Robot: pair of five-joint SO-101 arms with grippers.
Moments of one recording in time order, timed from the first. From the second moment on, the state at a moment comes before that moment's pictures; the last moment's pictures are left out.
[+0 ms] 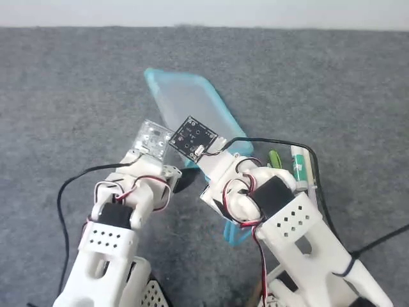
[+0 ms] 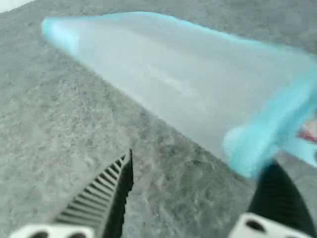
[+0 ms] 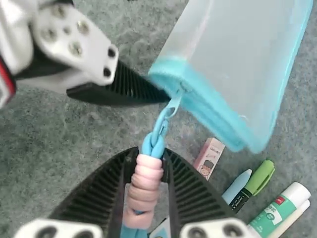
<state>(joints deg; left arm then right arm) 4.3 -57.3 76.0 36.5 -8.2 -41.8 -40.4 35.6 72.6 15.2</state>
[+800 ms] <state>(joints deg) 3.6 -74.9 72.9 61.0 -9.8 -39.4 -40.4 41.7 65.8 15.6</state>
